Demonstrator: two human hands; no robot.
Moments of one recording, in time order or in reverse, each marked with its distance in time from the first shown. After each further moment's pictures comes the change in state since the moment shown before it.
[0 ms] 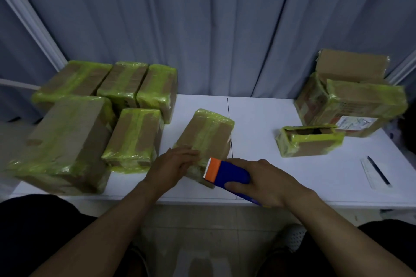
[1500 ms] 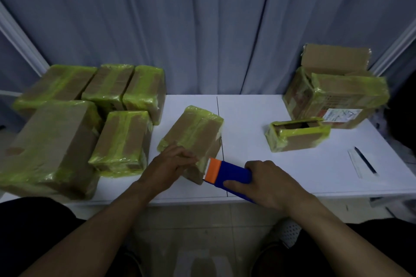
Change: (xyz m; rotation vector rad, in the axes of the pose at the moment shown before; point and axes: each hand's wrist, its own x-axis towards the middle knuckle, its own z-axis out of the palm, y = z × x) left_hand 0.012 0.019 -0.003 0.093 -0.029 0.196; right_hand -0.029 0.001 -0.005 -0.042 0.144 0.261
